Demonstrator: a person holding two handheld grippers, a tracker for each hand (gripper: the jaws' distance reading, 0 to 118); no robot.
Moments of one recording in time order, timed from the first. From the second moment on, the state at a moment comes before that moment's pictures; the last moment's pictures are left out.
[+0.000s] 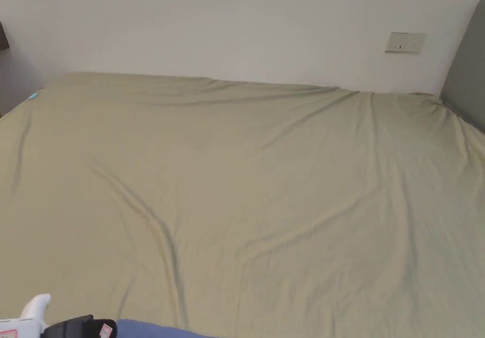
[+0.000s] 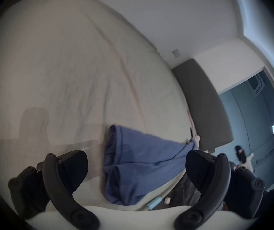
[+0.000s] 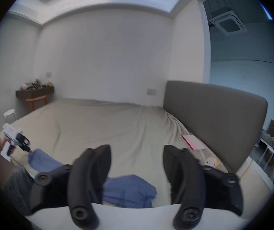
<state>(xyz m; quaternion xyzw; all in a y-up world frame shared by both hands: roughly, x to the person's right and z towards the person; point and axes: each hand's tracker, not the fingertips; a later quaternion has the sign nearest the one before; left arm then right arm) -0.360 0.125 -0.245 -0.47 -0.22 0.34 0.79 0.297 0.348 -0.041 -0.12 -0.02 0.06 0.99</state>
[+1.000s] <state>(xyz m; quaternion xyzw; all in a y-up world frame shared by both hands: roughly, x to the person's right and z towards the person) -0.348 0.096 -0.296 -0.51 -0.30 0.32 0.73 0.237 0.345 -0.046 -0.16 0.04 0.05 0.99</state>
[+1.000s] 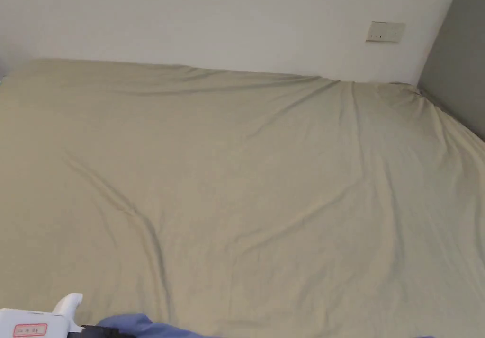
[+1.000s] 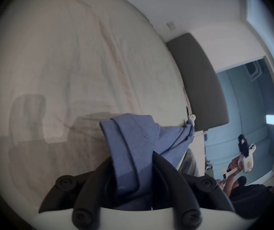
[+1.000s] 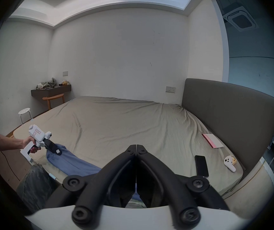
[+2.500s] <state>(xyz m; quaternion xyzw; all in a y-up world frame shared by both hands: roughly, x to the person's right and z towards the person) -0.224 0.163 -0.284 -0.52 -0.11 0.22 0.82 0.296 0.330 0.006 -0.17 -0.04 -0.05 0.98</state>
